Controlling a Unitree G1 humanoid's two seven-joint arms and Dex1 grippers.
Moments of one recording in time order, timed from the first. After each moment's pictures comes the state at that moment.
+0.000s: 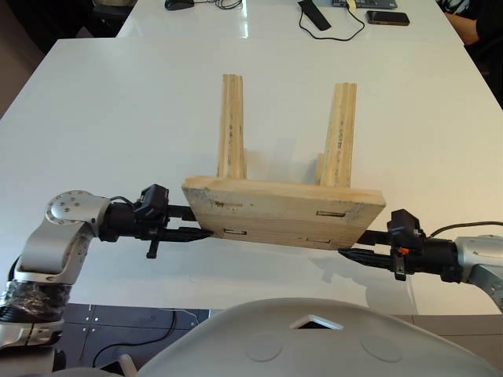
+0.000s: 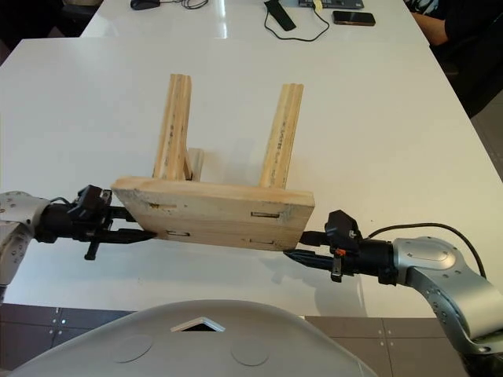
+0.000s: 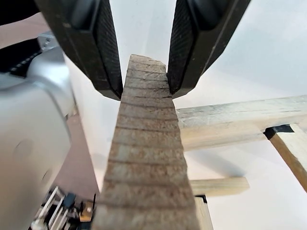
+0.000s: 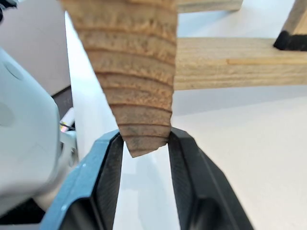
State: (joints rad) left arm 0.15 0.90 0.09 -0.21 -0.66 0.34 -1.49; right arm 0.51 -0.92 -0.15 -0.63 0.76 0.56 1.01
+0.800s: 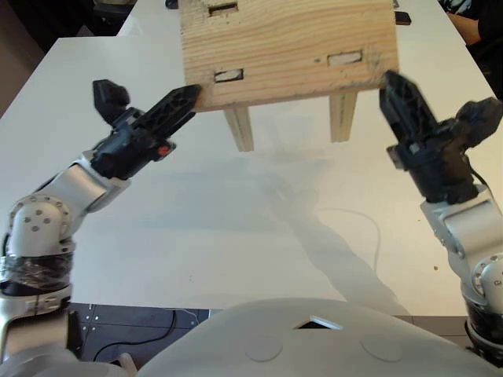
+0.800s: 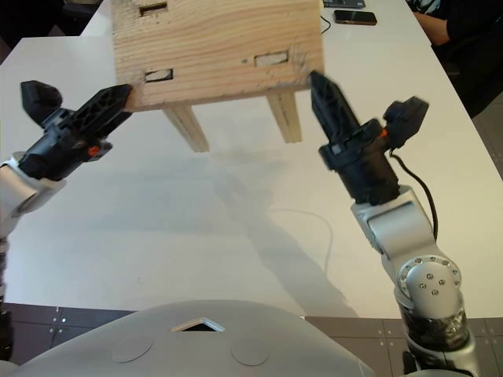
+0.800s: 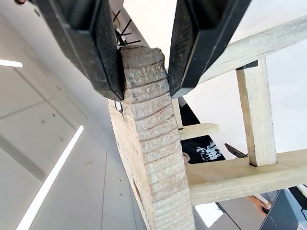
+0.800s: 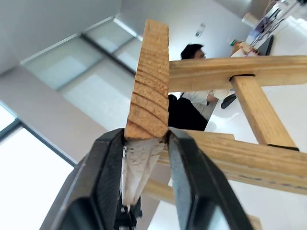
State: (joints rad) left arm -0.13 0.73 0.13 -0.26 -1.96 0.67 -0.22; right arm 0.07 -0.56 0.00 -0.75 1.87 0.08 -0.21
